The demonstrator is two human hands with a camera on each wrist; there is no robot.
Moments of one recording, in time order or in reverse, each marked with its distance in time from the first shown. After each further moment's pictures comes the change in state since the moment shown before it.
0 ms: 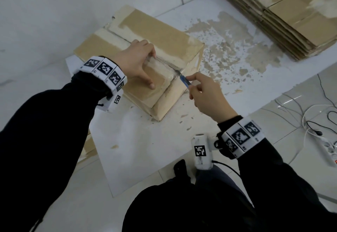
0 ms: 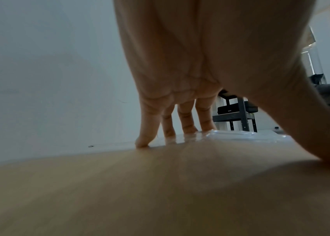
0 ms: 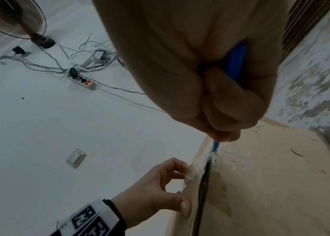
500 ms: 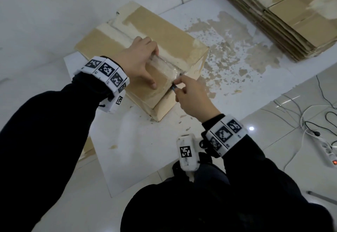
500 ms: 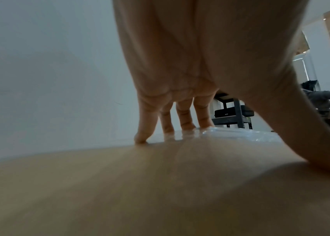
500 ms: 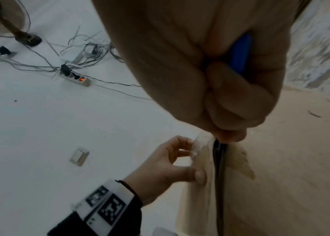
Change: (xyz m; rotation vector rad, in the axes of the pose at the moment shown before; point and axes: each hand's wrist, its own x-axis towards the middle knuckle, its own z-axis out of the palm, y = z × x) left_hand 0.000 0.005 0.000 -0.012 0.040 0.048; right_hand 0.003 -0.011 0.021 -0.018 -0.067 0.008
